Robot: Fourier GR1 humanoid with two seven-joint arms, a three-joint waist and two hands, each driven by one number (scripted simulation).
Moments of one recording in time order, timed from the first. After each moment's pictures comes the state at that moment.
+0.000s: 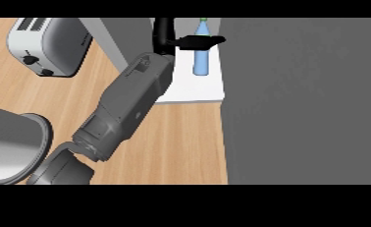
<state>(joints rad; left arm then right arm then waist) -1.18 0.00 -0.25 -0.36 0.56 0.51 -0.58 0.88 -0.16 -0.30 -2.36 -0.40 0.66 -0.31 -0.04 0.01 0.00</state>
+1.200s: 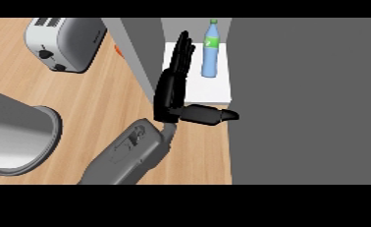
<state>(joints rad) -0.61 0.05 -0.59 -1.22 0.58 0.57 -0.42 0.84 -0.16 -0.23 -2.38 -0.41 0.60 -0.22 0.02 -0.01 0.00</state>
